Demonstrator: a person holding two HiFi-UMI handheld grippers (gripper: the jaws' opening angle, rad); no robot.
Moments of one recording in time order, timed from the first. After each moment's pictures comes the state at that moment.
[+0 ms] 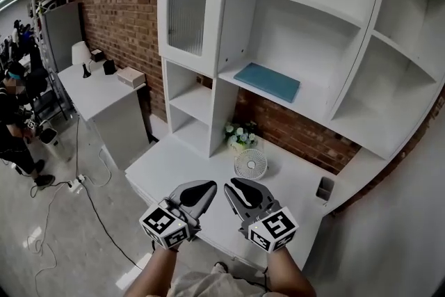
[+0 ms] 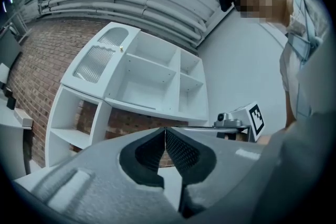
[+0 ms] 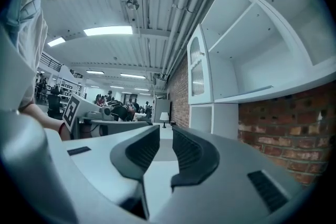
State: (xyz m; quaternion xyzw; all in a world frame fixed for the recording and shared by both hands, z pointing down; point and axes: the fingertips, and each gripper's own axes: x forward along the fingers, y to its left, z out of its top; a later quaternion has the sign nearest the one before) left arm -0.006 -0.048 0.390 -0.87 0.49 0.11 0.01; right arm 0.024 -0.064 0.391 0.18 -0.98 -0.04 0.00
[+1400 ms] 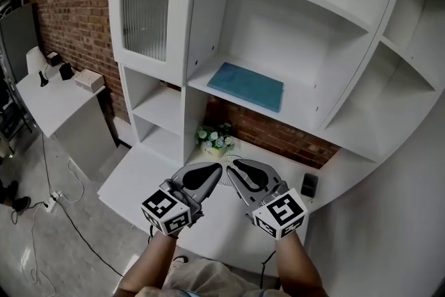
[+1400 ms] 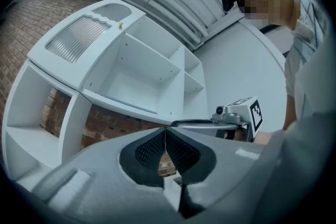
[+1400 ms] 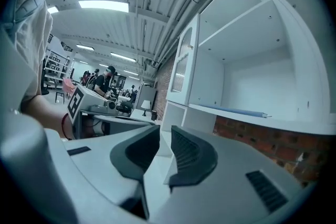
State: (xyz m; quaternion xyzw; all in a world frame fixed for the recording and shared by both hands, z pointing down) left arm -0.004 -0.185 0.357 -0.91 0.38 0.14 -0.01; right arm 0.017 -0.190 0.351 0.26 -0.96 -0.11 0.08
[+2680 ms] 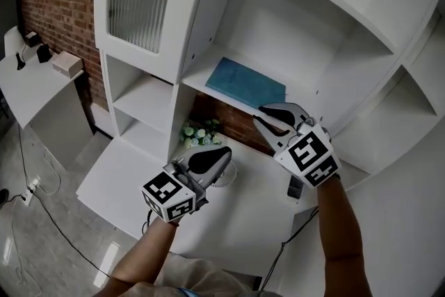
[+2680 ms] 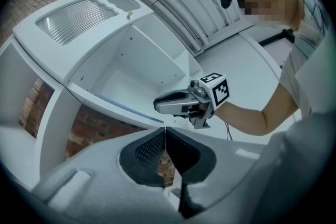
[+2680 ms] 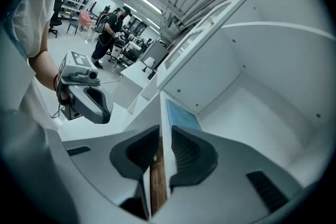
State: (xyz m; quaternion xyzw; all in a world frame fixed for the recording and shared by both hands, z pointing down) left arm -0.001 -0.253 0.335 -0.93 0.33 0.17 -0.01; right arm 0.025 -0.321 0.279 0.27 -0.85 -0.29 0.35
